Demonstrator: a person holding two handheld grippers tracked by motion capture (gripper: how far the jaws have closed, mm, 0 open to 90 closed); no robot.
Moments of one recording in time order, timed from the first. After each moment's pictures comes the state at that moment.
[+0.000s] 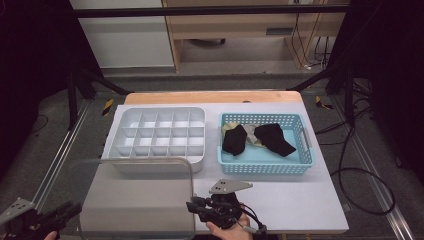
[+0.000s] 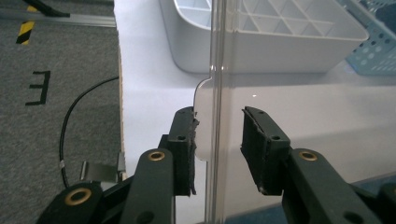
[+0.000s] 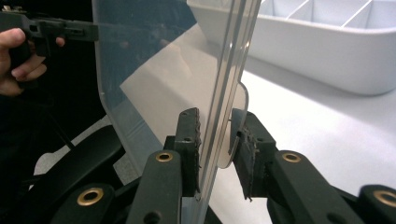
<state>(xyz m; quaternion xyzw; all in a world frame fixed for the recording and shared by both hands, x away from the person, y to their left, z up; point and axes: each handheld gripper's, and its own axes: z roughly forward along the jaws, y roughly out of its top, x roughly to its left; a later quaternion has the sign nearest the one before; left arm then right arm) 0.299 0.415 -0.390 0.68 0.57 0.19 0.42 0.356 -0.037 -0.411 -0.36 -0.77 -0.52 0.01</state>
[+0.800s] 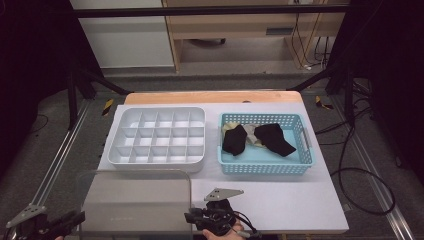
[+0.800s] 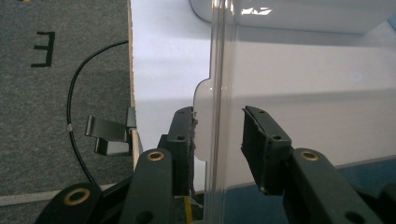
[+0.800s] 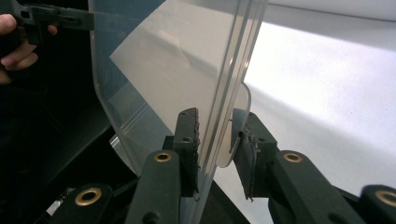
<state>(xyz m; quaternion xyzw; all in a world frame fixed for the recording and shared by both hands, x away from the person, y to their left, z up) 0.300 0.419 -0.421 0.69 0.61 0.16 0.37 0.354 -0.026 -0.452 -0.39 -0.78 -0.48 0.05</state>
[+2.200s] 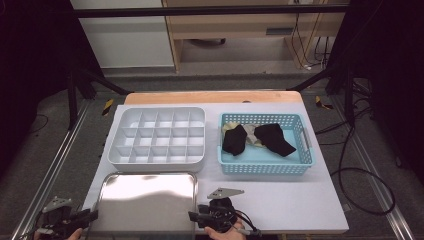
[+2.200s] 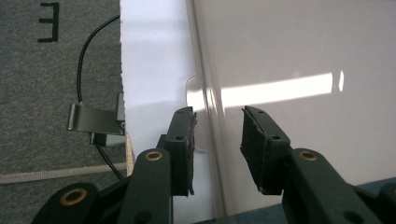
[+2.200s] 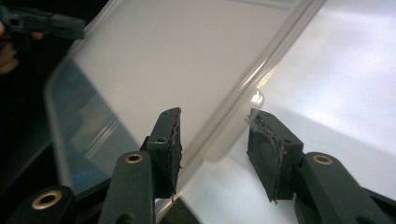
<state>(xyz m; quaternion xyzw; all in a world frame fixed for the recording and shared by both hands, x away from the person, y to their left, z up) 0.333 0.404 -0.459 0.71 0.62 0.15 0.30 0.368 -0.031 -0.483 -0.43 -0.78 -0.46 0.03</state>
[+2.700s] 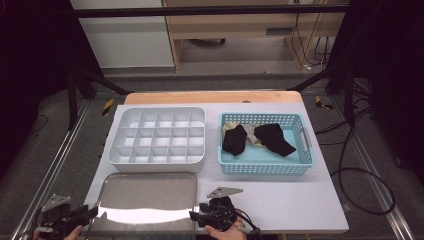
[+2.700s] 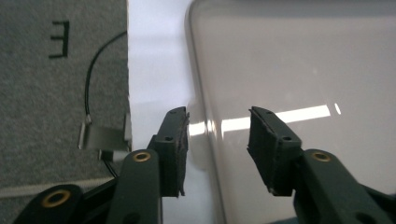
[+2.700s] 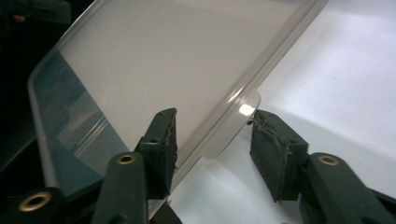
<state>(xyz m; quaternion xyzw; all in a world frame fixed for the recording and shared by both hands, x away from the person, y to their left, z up) 0.335 0.400 -0.446 0.71 0.61 0.19 0.31 0.372 -0.030 -0.487 -0.42 -0.79 -0.45 0.03</state>
